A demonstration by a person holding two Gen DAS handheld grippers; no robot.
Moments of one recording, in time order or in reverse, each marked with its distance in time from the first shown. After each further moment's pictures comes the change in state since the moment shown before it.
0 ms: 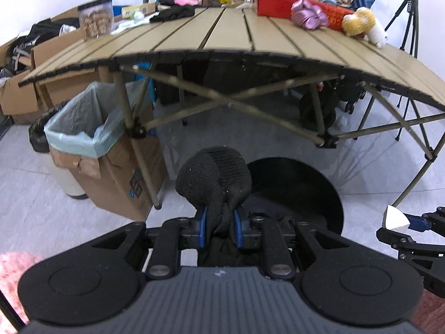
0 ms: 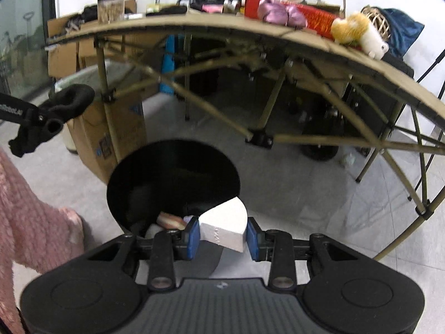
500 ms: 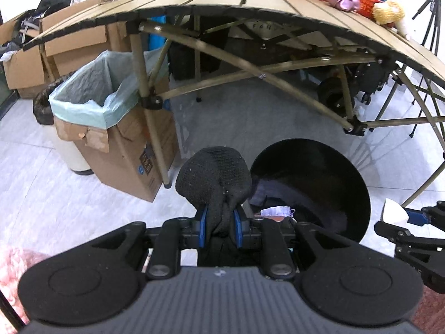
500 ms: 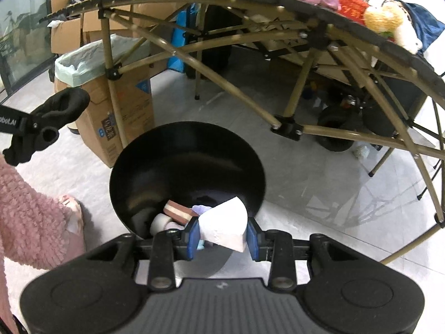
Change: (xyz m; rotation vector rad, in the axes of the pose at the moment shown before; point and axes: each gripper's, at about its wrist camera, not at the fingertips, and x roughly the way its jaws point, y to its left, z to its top) left arm 0.033 0.027 -0.008 -0.062 0.086 0.028; right arm 0.046 0.026 0.024 -0.045 0.092 0.020
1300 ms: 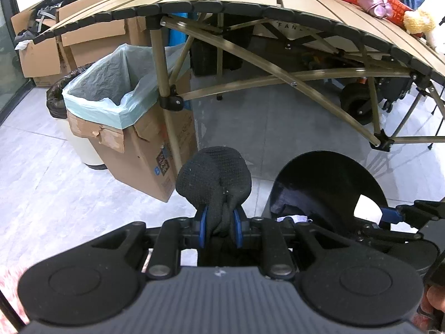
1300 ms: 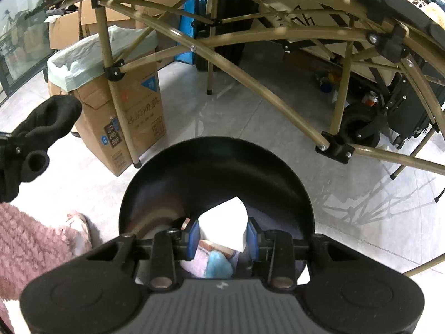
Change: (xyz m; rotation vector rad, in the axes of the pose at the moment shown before) left arm 0.018 0.011 0.023 -0.058 0.024 0.075; right arm 0.061 0.030 0.052 0.013 0.052 0.035
